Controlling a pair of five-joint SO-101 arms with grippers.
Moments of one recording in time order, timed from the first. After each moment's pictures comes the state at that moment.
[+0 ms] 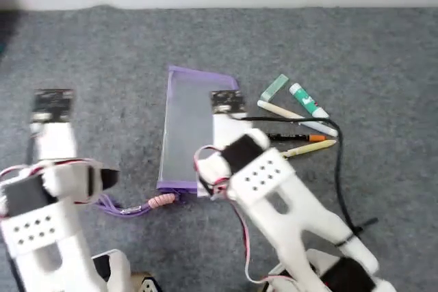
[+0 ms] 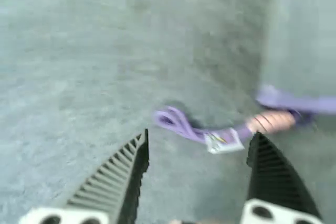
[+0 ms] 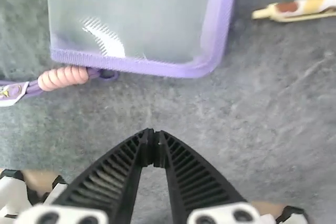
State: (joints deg) left arm -26.5 -50.2 36.2 94.4 -7.5; right arm -42.3 -19.3 24.2 86.2 -35.2
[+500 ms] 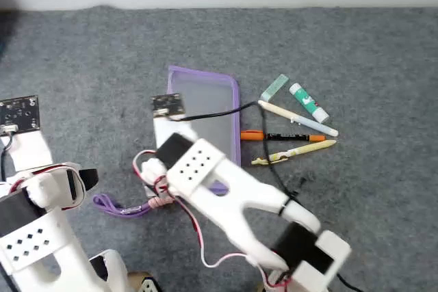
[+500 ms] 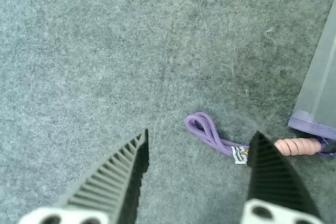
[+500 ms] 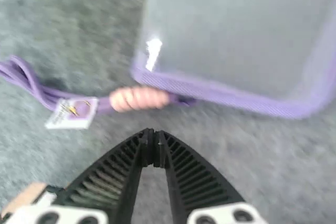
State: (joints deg) left arm -33.5 -52.5 36.2 94.0 -7.2; right arm -54.2 4.6 6.2 78.2 -41.0
